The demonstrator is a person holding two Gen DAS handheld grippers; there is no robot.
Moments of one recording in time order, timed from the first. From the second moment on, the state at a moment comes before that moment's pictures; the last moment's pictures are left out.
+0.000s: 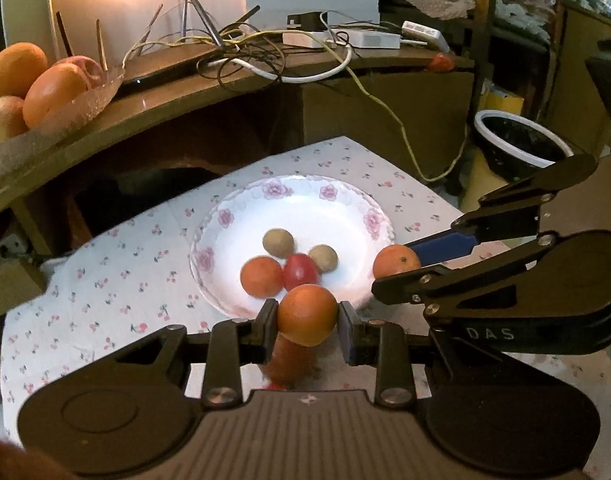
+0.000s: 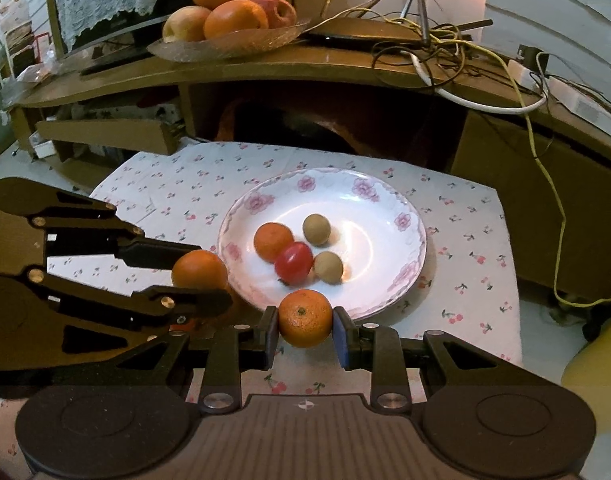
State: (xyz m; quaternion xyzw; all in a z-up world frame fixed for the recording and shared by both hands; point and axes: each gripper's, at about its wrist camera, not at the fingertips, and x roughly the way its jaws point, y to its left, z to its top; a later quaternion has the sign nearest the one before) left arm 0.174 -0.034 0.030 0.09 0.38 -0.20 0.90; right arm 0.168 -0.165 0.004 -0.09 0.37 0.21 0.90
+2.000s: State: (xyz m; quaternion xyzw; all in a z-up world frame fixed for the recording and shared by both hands) left arm 0.224 -0.024 -0.001 0.07 0.38 -0.17 0.91; right arm 0.225 -0.166 -0.020 -0.05 0.37 0.17 0.91
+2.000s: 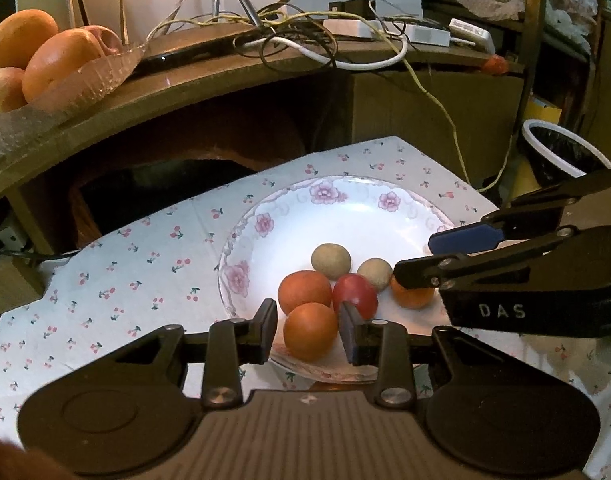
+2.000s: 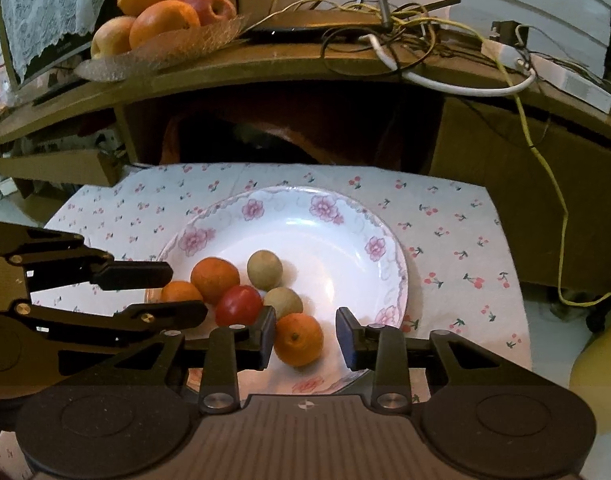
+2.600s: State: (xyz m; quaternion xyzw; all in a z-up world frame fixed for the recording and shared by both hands) left arm 0.200 -0.024 0.010 0.09 0.38 -0.18 0.90; right arm 0.210 -0.172 -0.014 -0.05 0.37 0.17 0.91
